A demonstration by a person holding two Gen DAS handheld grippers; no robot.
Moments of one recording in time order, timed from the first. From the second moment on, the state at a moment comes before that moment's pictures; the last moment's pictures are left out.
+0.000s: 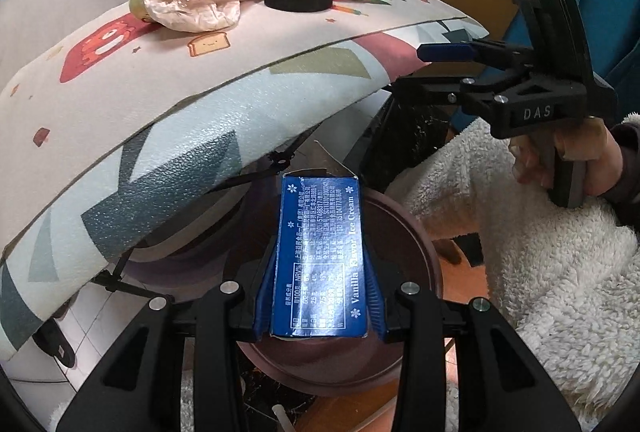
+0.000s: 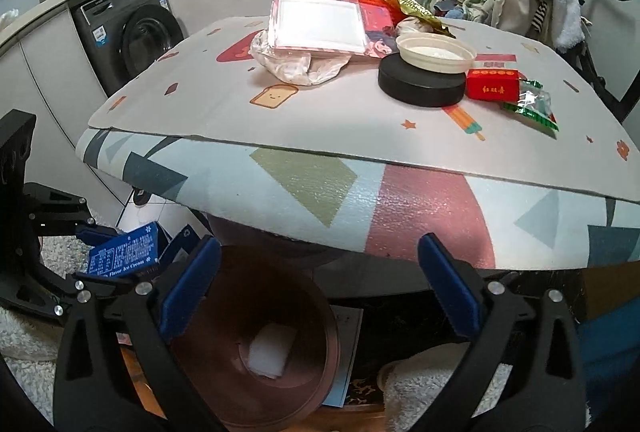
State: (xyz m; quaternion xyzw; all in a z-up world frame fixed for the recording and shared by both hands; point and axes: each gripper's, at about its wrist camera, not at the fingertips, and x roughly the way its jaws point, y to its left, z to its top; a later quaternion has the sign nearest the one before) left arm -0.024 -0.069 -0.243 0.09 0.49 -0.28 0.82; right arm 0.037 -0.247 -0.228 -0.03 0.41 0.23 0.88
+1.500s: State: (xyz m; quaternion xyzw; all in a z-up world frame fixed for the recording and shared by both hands) left arm -0.010 -0.017 -0.193 0.03 0.37 -0.09 0.92; right arm 0.045 -0.266 -0.204 -0.01 0.37 0.18 0.91
